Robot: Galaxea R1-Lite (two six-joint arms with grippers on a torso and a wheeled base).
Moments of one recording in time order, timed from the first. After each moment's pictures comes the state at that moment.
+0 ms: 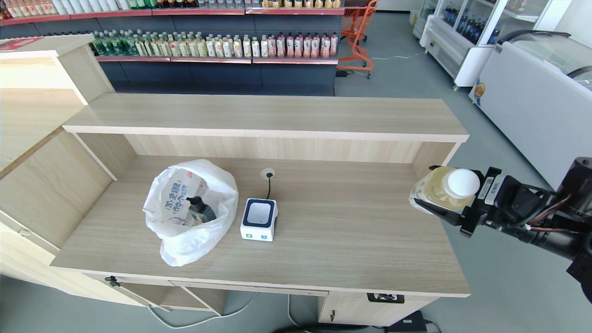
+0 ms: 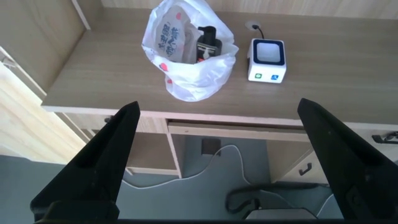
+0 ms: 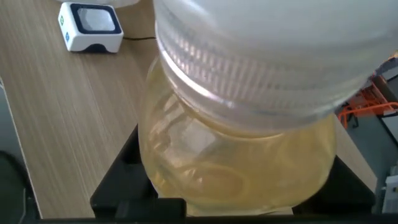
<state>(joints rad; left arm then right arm) 0.00 0.00 0.00 0.00 -0.02 0.00 0.09 1.66 -0.46 -1.22 0.68 -0.90</state>
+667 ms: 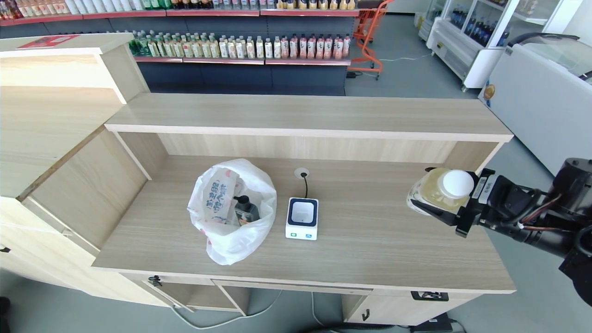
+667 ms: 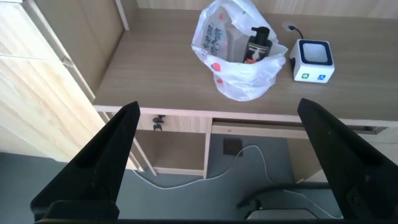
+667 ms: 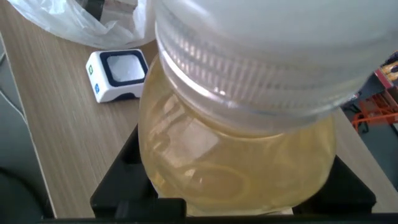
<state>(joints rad) 0.00 0.00 0.00 0.00 -0.02 0.00 0.09 1.70 -0.48 -1.23 0.69 -0.89</state>
